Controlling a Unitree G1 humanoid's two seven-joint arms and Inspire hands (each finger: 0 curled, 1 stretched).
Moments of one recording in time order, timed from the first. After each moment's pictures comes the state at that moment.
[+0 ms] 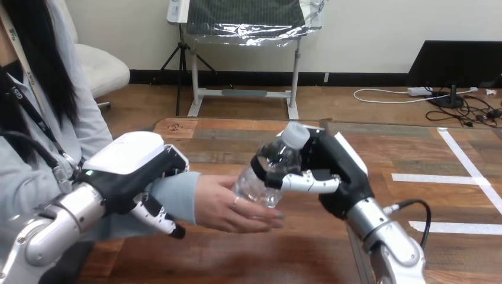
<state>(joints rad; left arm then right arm) -0.20 0.70 -0.13 0.19 0.56 -0.42 -0.28 -0.49 -0.06 -0.15 1.03 0.18 -0.65 0.60</state>
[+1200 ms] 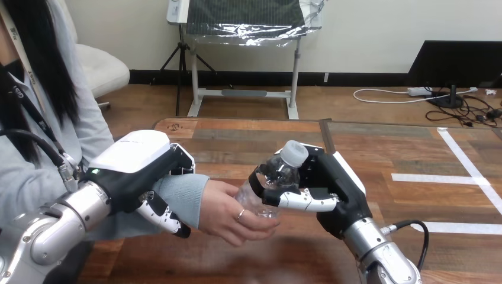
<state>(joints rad) -0.21 0.69 -0.14 0.18 0.56 -0.41 -0.28 -0.38 -0.03 -0.12 0.95 0.18 -0.65 0.58</state>
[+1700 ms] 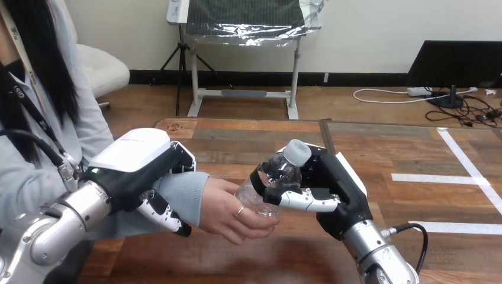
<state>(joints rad) -0.21 0.69 -0.14 0.18 0.56 -0.42 -0.26 -0.36 -0.01 -0.11 0.91 0.20 -0.64 0.57</state>
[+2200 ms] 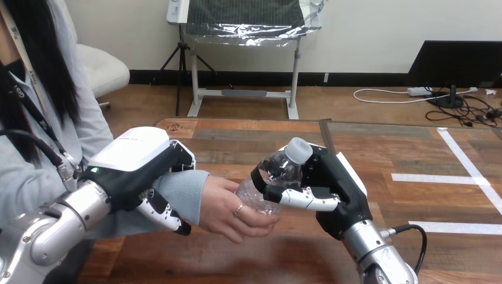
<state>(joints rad) -0.21 0.69 -0.14 0.18 0.56 -0.42 -0.25 -0.35 0.00 -0.11 0.91 0.21 -0.63 0.56</state>
